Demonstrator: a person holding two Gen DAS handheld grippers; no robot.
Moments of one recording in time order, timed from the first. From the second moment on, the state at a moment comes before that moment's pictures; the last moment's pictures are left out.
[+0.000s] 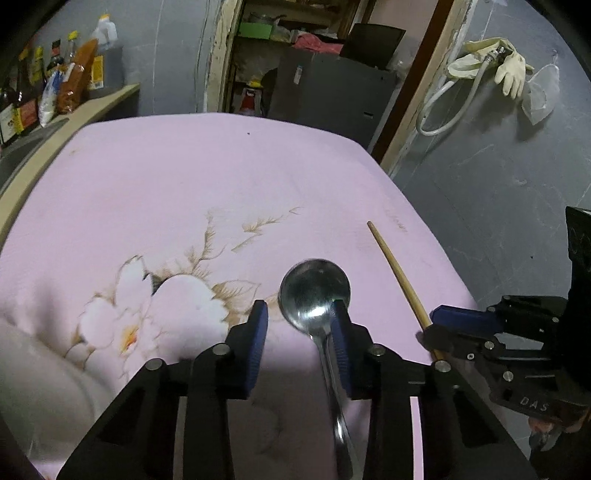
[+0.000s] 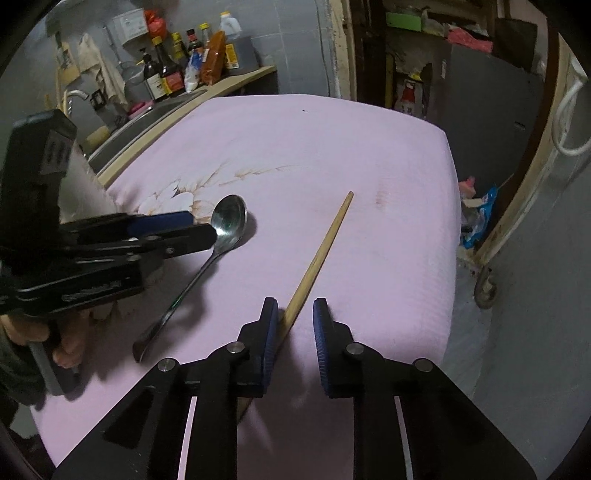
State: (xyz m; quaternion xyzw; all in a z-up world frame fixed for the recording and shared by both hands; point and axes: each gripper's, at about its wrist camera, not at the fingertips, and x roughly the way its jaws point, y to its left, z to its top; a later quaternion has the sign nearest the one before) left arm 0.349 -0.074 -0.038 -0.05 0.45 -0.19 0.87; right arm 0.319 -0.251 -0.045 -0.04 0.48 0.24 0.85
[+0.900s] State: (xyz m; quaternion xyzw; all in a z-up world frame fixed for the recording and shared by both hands) left arm 0.337 -0.086 -0.020 -0.03 0.39 -0.20 0.90; right arm 0.355 -0.264 -0.054 0.09 0.52 0.19 0.83
